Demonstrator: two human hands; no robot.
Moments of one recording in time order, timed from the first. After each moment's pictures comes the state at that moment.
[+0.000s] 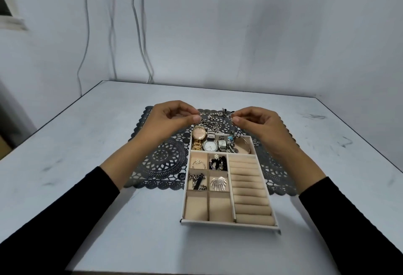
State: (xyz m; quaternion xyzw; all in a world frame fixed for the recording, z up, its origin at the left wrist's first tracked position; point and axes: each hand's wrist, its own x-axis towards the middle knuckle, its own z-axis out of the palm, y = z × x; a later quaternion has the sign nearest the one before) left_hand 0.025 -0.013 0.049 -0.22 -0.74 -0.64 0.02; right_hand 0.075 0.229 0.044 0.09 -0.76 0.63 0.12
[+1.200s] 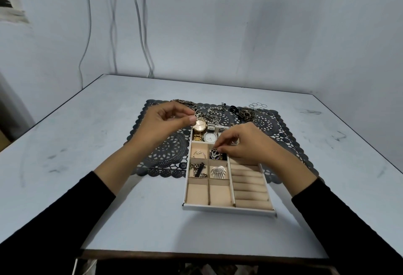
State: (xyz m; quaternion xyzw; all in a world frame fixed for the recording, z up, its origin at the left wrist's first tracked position) left_hand 0.049 -0.025 0.037 -0.23 -0.72 -0.66 0.04; right_hand 0.092 0.201 0.035 0.18 -0.95 0.25 0.04
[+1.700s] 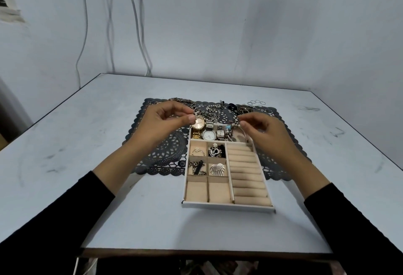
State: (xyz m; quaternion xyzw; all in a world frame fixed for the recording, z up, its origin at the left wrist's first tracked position) left_hand 0.052 -0.024 0.037 -0.22 -0.72 -0.65 0.03; right_hand 0.109 0.232 0.023 0.03 -0.85 0.48 0.20
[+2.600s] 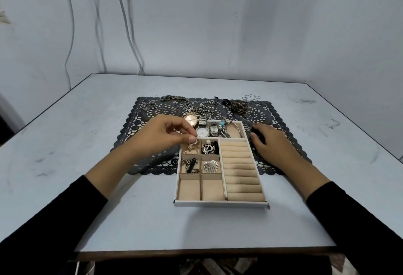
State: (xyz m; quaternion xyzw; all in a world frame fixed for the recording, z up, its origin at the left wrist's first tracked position) left_hand 0.057 -0.019 0.029 -0.28 -0.81 -0.51 -0.08; right_hand 0.101 0.273 -0.020 -0.05 -0.96 0.20 0.16
